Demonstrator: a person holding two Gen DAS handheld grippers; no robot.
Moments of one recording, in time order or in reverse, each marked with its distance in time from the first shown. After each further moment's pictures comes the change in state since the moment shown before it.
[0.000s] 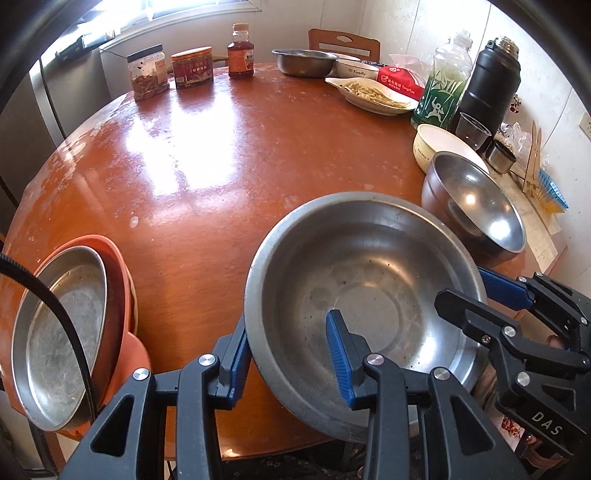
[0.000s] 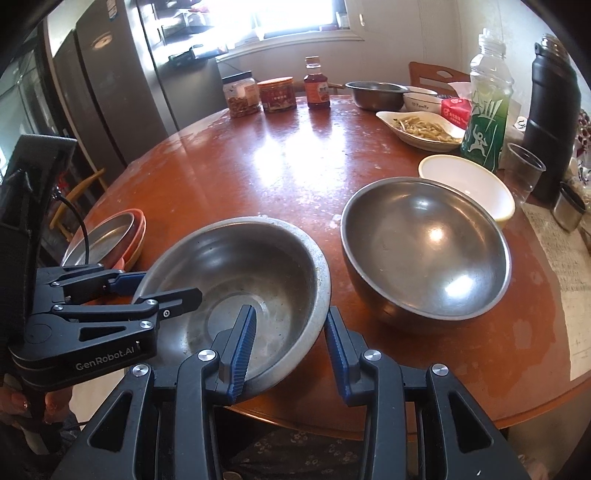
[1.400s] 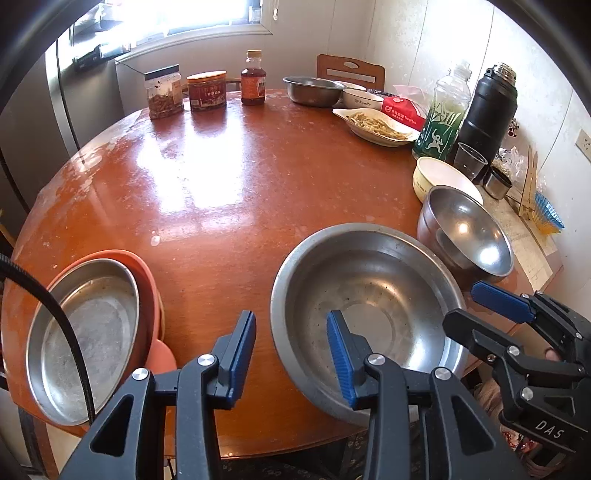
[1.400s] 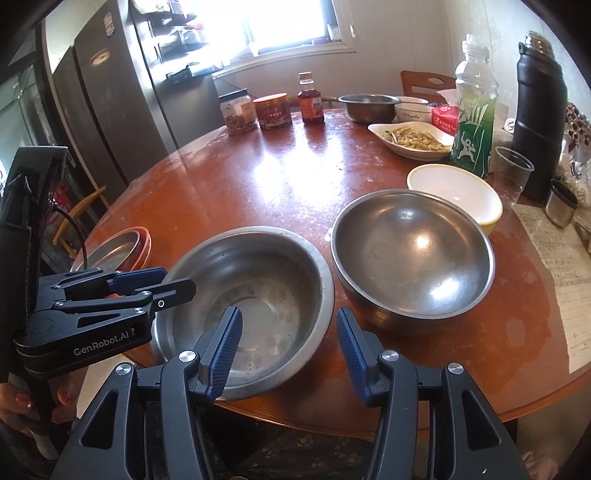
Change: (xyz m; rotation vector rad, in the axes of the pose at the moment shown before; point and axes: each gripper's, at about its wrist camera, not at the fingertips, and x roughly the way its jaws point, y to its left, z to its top) left arm -0.028 0.008 -0.001 -0.035 -0.095 0.011; right arm -0.022 0.001 -0.004 0.025 -0.060 0.003
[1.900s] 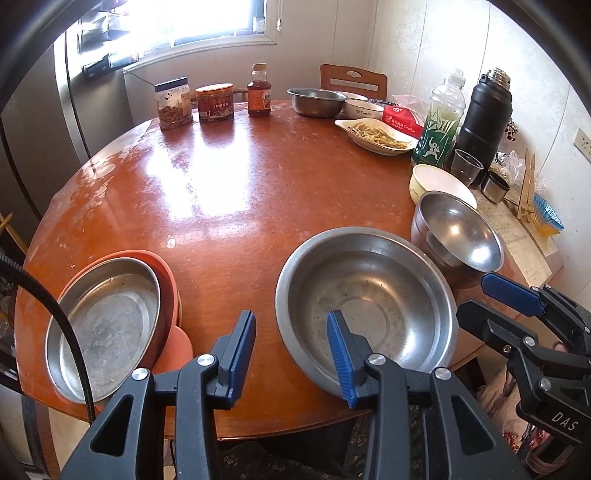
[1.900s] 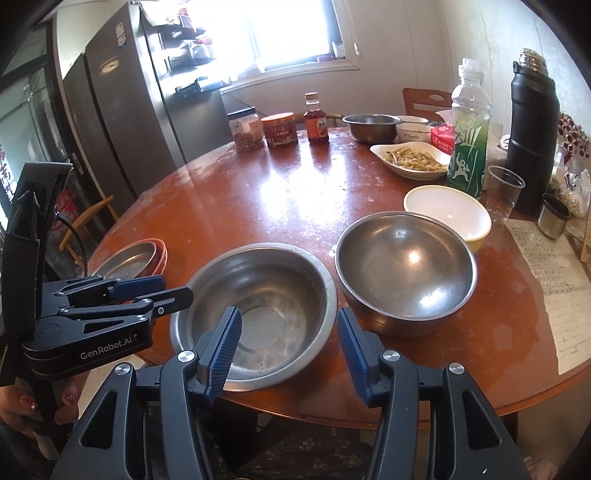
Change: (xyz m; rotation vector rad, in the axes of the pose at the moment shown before) left arm -0.023 -0.005 -0.007 0.002 -0.038 0.026; right arm -0.026 0.004 0.001 -0.012 -0.065 0.017
